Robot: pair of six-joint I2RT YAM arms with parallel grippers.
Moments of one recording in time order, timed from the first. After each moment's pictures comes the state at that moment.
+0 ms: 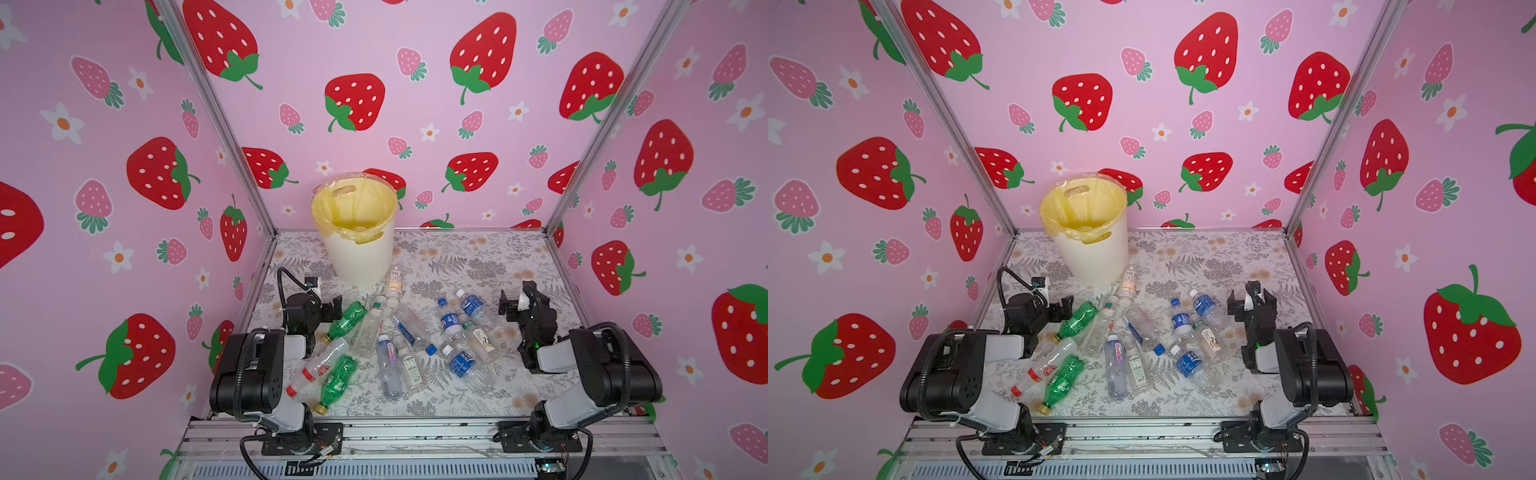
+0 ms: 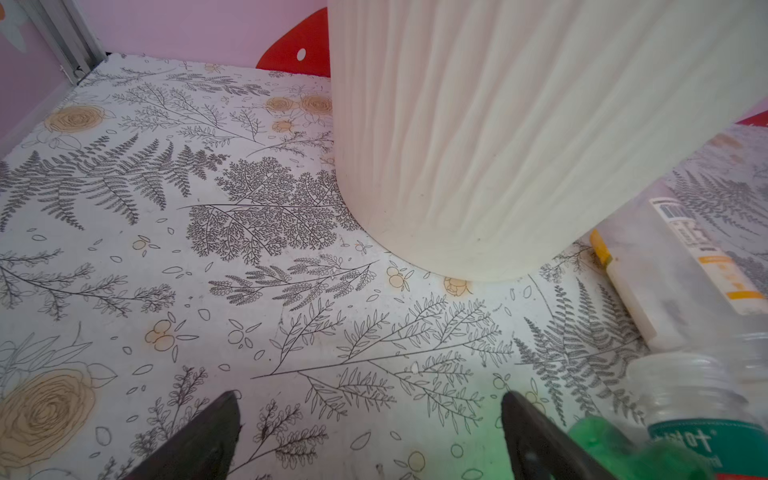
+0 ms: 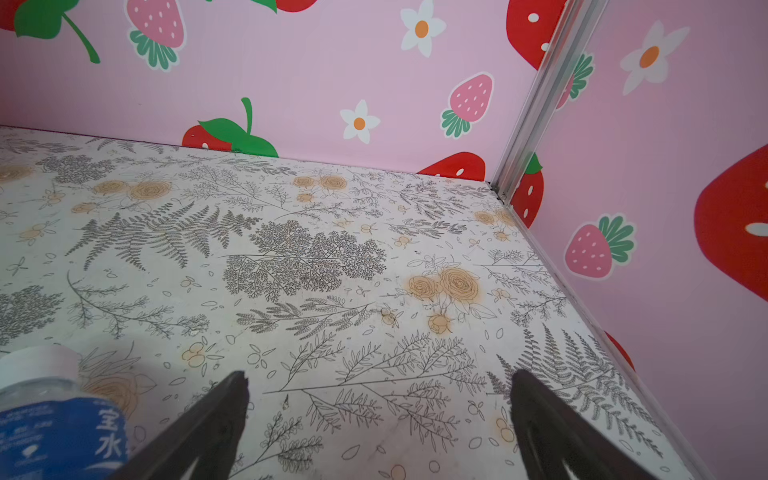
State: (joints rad) left arm 0.06 1.55 0.42 0.66 0.20 -0.02; right arm 0.12 1.57 0.26 1.15 0.10 -0.14
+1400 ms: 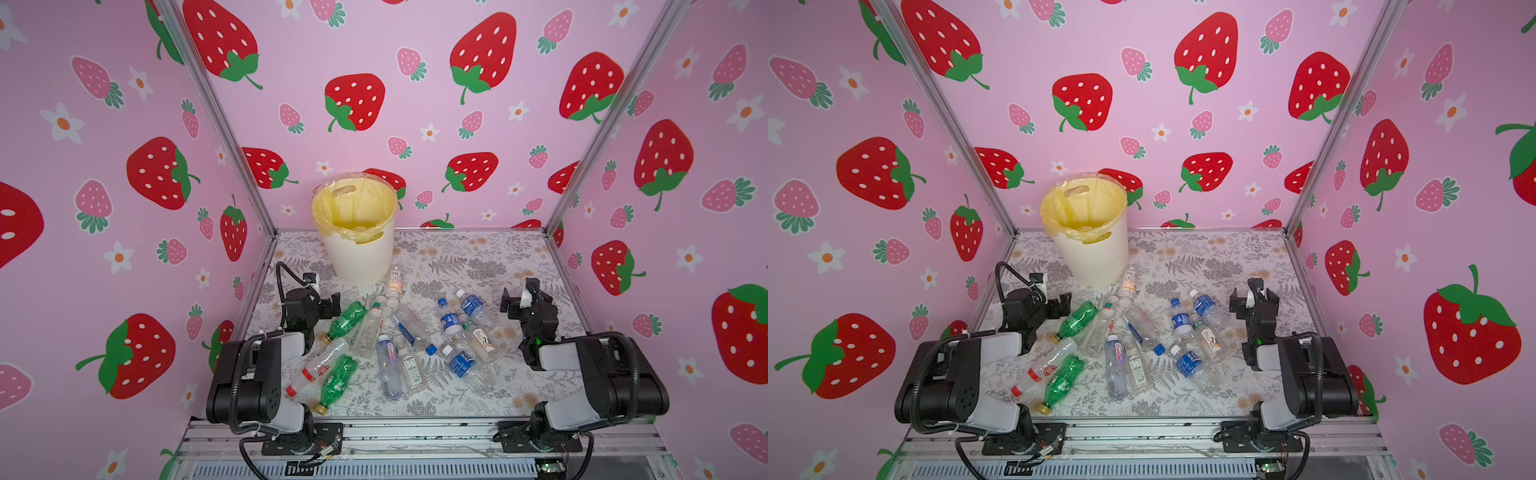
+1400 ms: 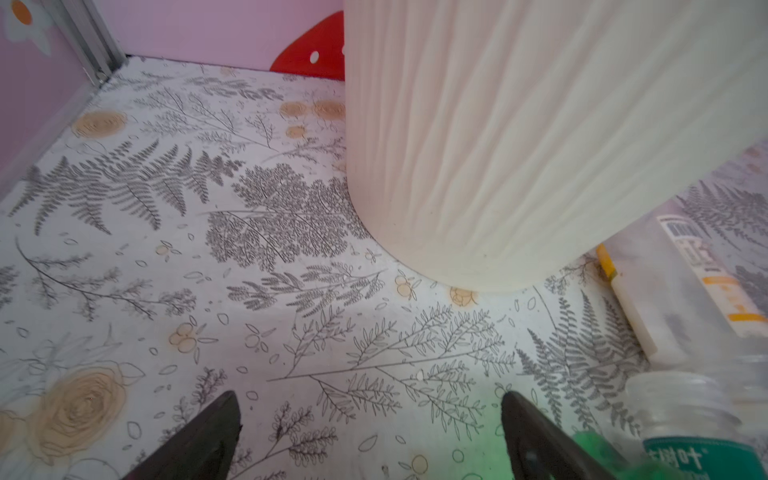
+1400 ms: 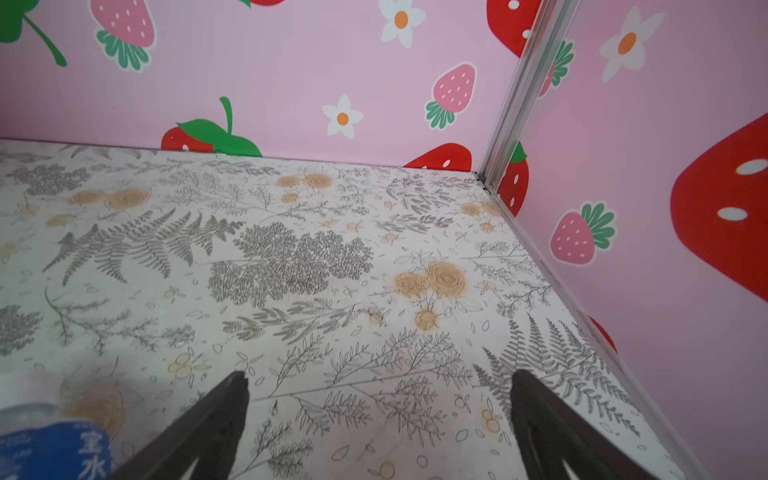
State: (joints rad) left arm 0.06 1.48 0.51 0.48 0.13 -0.04; right arm 0.12 1.47 0.33 0.95 0.16 -0.09
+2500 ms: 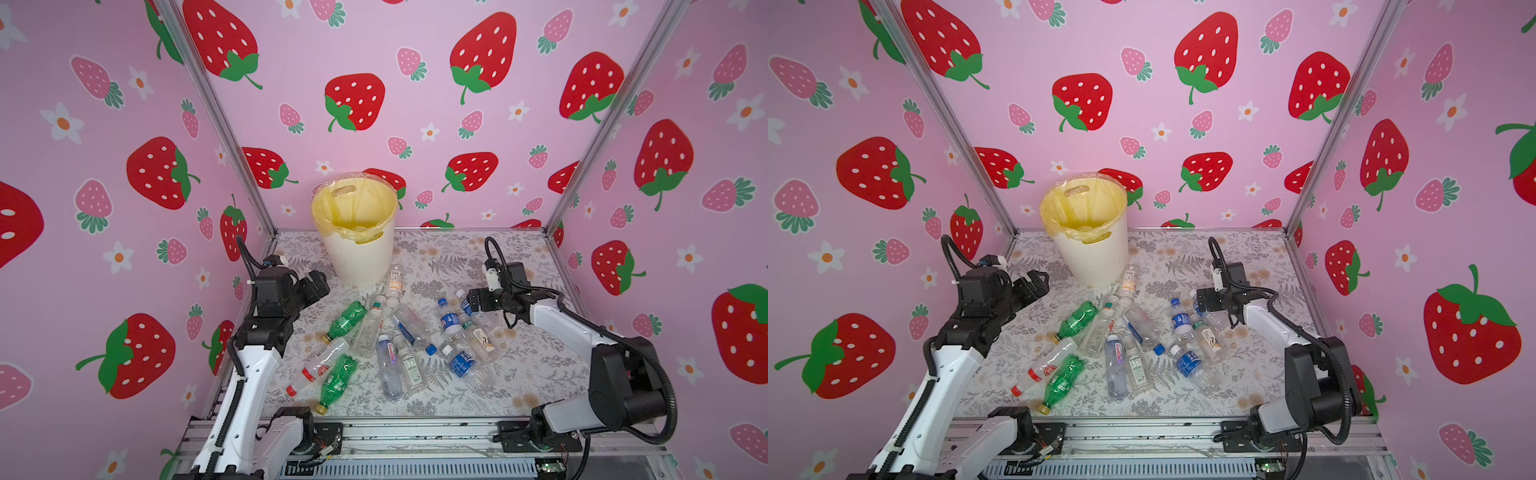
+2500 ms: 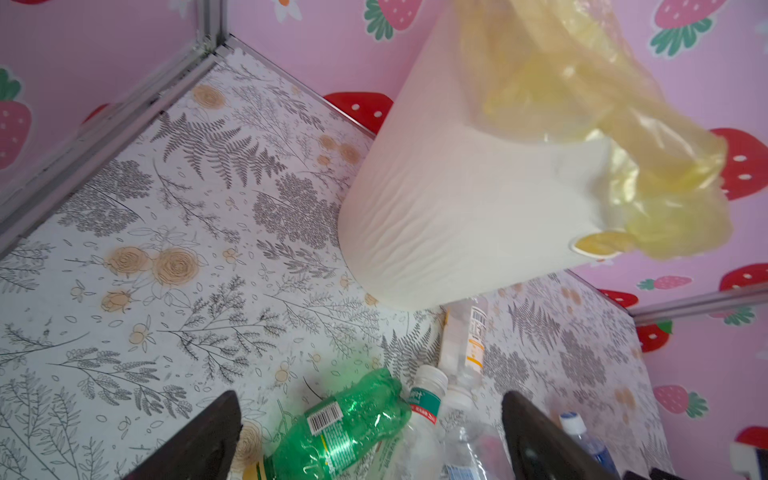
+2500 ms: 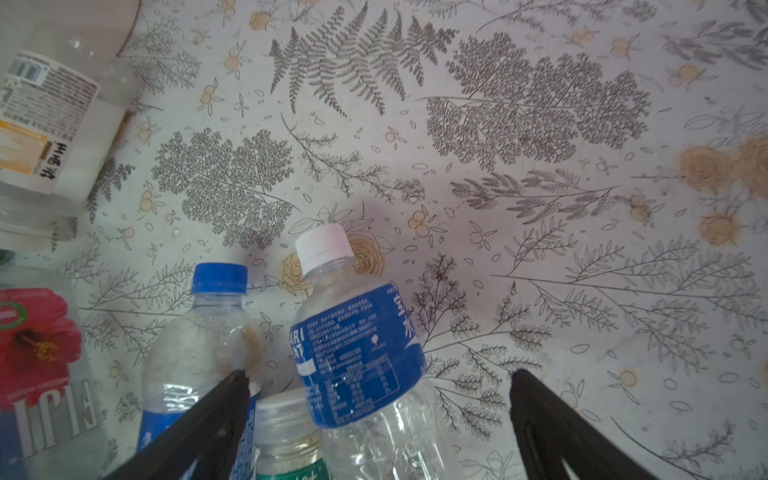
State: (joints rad) left arm 0.02 0.95 0.92 -0.54 0.12 -0.50; right arm 0.35 1.46 0.89 -0.33 -0.08 0.07
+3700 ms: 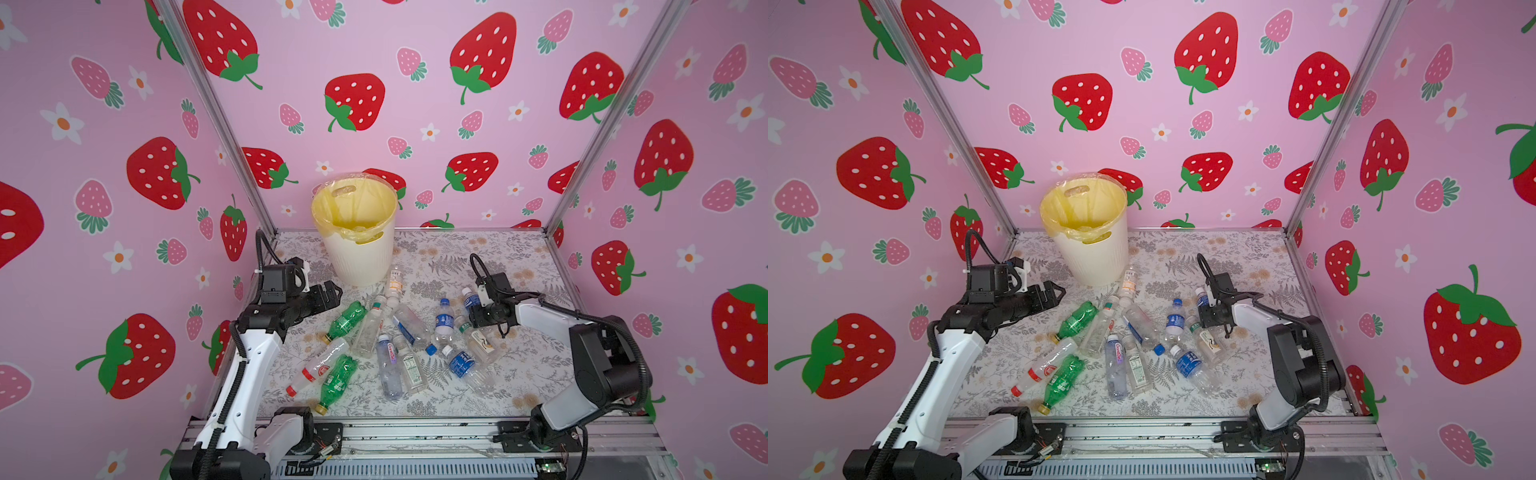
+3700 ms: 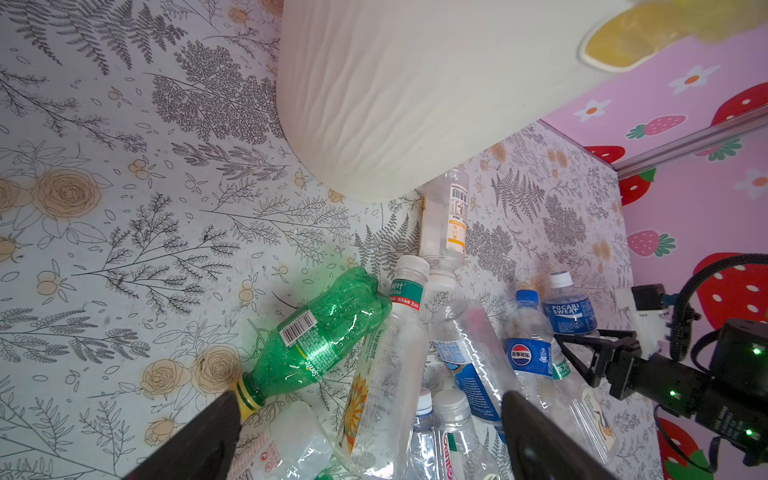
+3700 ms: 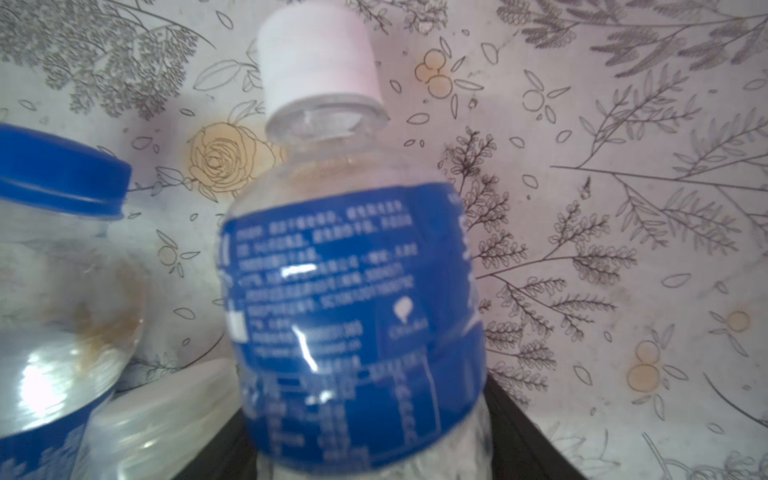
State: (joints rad) left arm 0.02 1.05 0.99 -0.74 0.32 -0.34; right arm 0.40 1.61 0.86 -0.37 0.02 0.07
